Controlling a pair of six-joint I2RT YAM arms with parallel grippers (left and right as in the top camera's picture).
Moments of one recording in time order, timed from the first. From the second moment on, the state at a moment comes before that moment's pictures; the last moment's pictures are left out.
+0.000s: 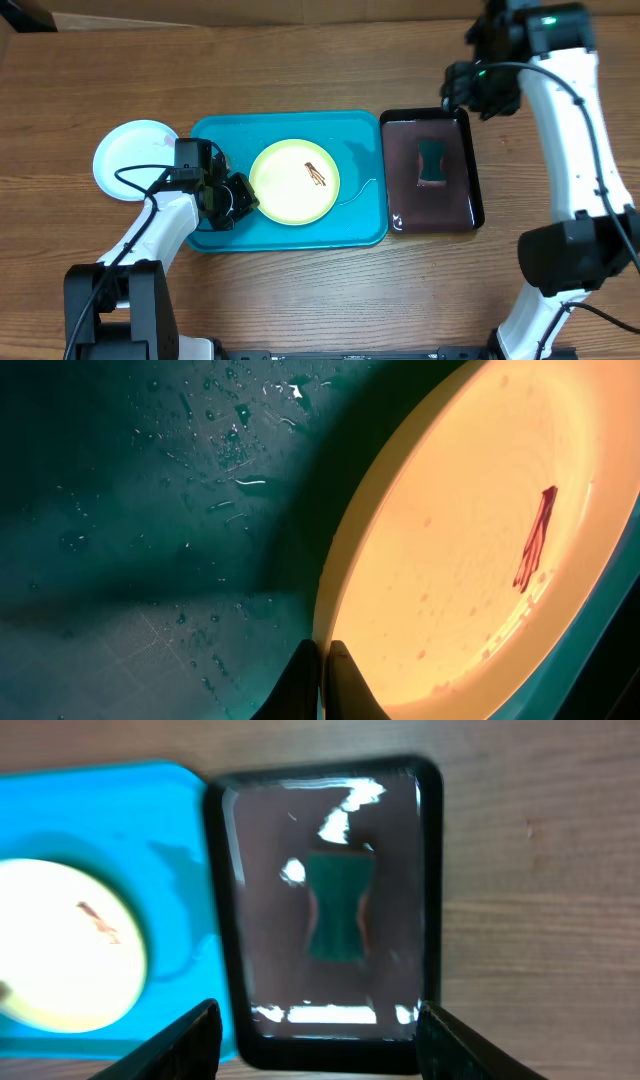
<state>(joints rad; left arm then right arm) 0.02 1.61 0.82 -0.49 0.40 -0.55 0.14 1.99 2.12 -1.51 -0.07 0.20</state>
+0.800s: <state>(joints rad) 0.02 1.61 0.82 -0.49 0.40 -0.55 0.18 2.01 1.37 -0.79 0.00 0.28</state>
